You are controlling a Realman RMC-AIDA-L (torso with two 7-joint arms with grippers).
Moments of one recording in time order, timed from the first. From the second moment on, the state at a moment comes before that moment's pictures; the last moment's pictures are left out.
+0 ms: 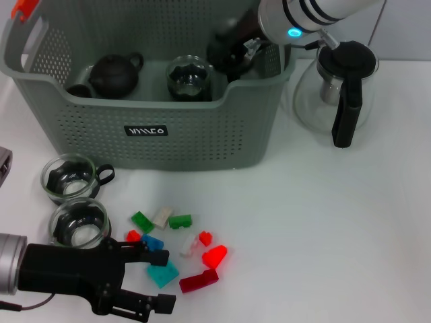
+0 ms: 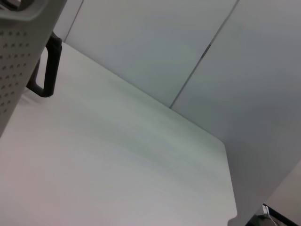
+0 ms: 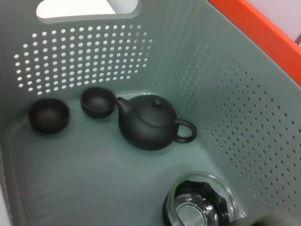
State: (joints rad) left arm -0.43 -2.01 -2.38 -0.51 -1.03 1.81 -1.37; right arm 1.28 2.10 -1.21 -0.49 -2.51 -0.82 2.15
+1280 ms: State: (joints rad) left arm -0.40 -1.98 -2.46 -0.52 -1.03 1.85 -1.39; right arm 1.00 2.10 -1.14 -1.15 -2.20 -1.23 2.16
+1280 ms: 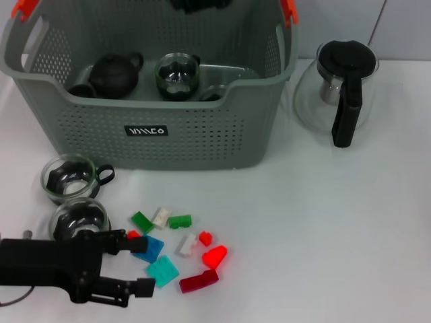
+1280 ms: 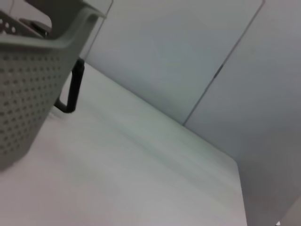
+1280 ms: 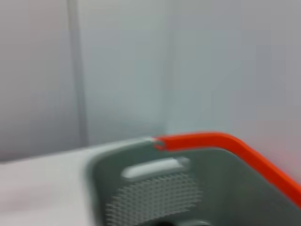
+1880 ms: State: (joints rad) left arm -0.39 -1.97 -2.60 -0.64 -1.03 1.88 -1.52; right arm 0.75 2.09 -1.11 -1.40 -1.98 -1.84 2.14
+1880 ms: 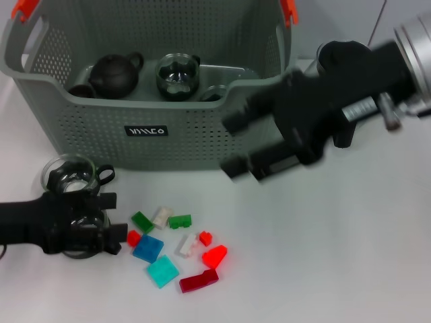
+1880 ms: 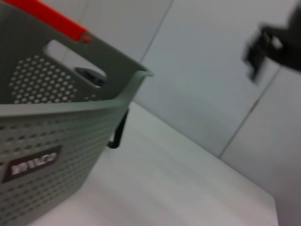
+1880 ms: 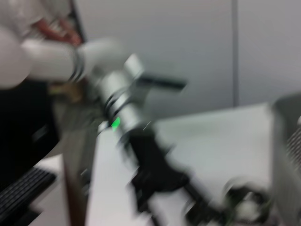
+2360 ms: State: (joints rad) left arm -0.41 -1.91 -2.62 -0.73 -1.03 1.80 -1.92; right arm 0.75 2.07 -1.12 -1.39 -2.19 -1.97 2.13
